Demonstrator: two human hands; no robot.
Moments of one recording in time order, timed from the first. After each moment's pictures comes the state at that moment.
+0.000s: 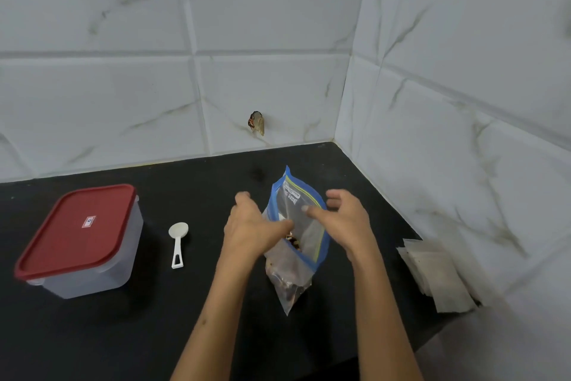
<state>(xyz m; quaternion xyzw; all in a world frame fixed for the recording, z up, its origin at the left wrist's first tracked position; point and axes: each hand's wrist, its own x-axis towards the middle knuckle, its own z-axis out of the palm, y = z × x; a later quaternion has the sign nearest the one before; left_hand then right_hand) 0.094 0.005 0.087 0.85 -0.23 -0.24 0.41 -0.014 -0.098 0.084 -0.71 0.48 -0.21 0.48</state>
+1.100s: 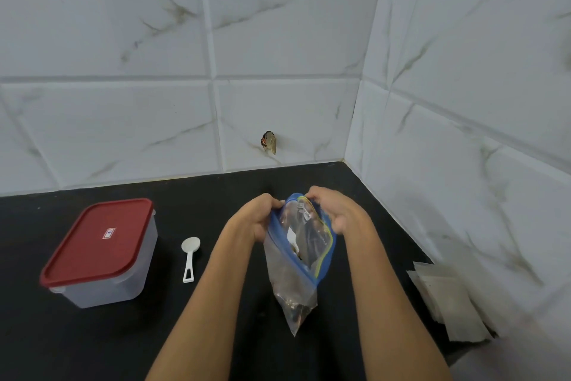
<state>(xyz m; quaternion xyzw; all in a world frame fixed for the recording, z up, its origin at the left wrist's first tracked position) 0.149 -0.038 0.086 0.63 -0.08 -0.54 0.55 0.051 -0.152 0.091 -0.58 0.43 -0.06 0.68</state>
